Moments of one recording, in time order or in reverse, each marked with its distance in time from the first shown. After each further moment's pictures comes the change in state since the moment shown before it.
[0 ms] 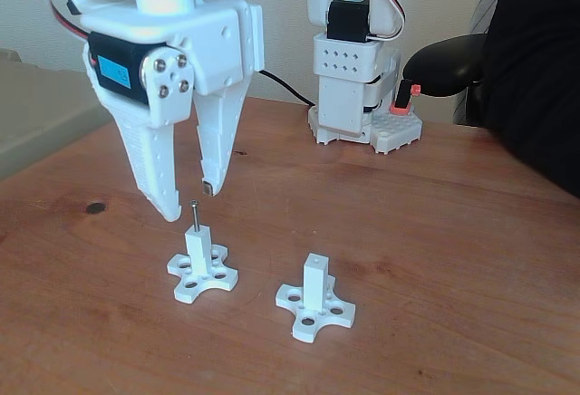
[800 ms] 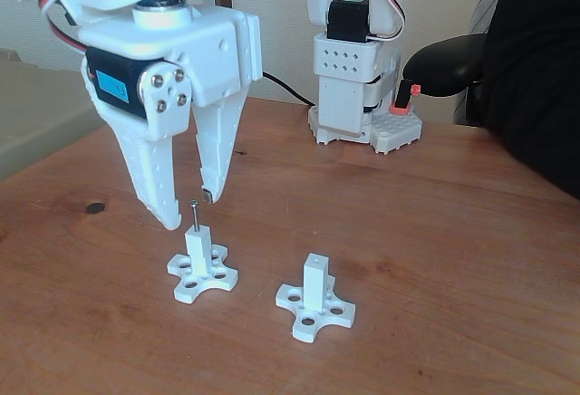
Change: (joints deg) arm 0.0 -2.2 -1.1 0.0 0.0
